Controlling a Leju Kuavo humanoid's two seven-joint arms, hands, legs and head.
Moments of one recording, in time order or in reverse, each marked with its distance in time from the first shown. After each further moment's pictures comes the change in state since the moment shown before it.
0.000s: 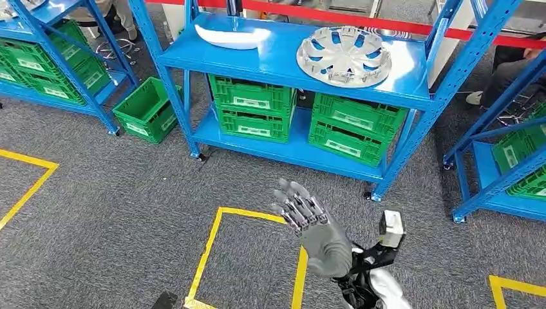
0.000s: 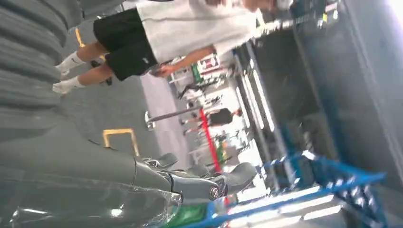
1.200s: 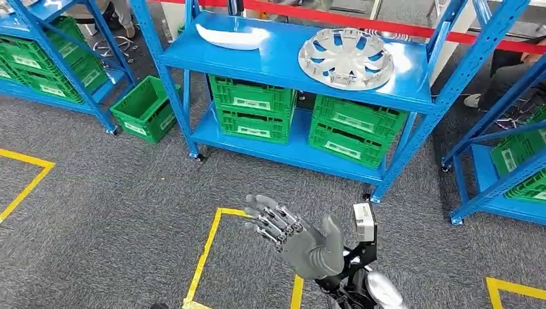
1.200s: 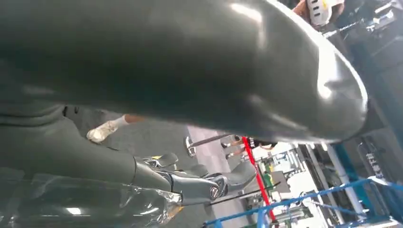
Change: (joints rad) left arm 0.055 0.005 0.039 -0.033 0.037 0.027 -0.015; right arm -0.002 -0.026 0.086 -0.102 -0.111 -0.093 0.283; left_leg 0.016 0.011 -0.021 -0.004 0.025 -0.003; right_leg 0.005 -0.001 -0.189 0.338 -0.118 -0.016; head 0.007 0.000
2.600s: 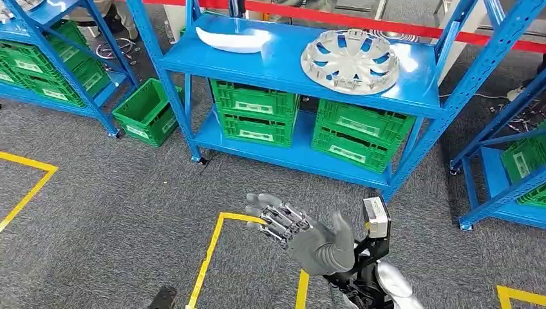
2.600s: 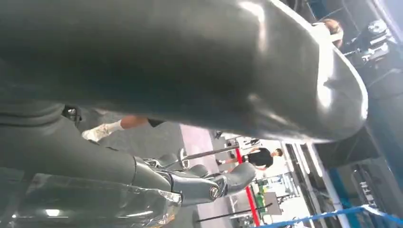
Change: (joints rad) left arm -0.068 -0.027 0.019 0.029 -0.017 -0.037 0.003; right arm -0.044 -0.032 -0.003 -0.041 -0.051 0.082 0.033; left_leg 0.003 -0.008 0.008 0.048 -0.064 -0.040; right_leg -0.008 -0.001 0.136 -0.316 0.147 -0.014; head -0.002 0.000
